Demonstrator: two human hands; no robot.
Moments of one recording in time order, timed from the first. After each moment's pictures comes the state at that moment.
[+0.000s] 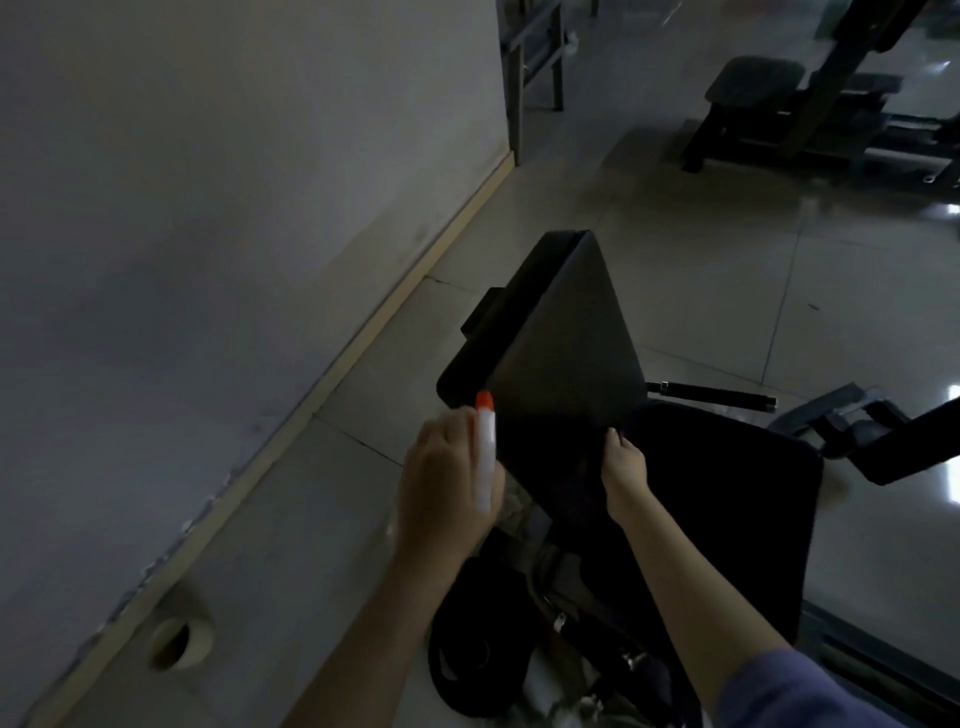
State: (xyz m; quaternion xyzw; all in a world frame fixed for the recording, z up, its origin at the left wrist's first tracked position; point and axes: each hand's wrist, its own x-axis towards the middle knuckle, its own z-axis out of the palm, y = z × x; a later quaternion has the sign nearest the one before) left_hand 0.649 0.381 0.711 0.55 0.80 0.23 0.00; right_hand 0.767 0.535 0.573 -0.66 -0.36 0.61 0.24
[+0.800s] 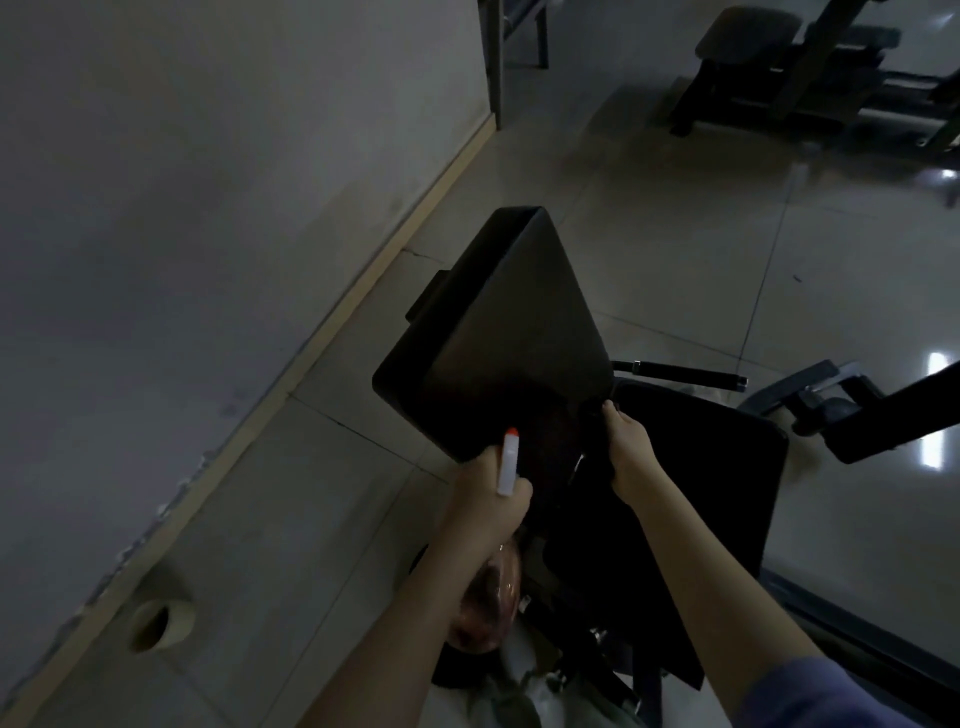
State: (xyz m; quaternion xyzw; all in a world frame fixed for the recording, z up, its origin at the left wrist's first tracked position) left_hand 0.716 0.434 0.671 0.38 0.82 0.25 0.33; right_hand 0.817 0.574 0.581 -0.61 -0.32 0.69 0.23
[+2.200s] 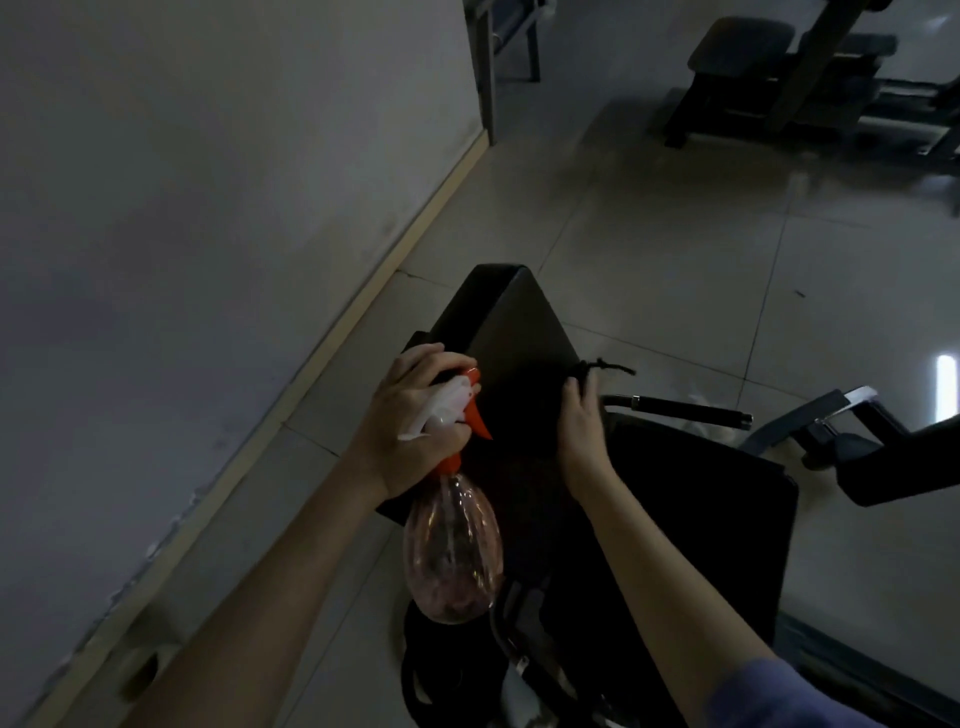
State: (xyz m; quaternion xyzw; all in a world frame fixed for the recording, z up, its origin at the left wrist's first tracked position) left_hand 0.608 0.521 0.731 0.64 0.70 0.25 0.17; right_hand 0.751 0.630 0.618 -0.54 -0.41 0.66 0.32
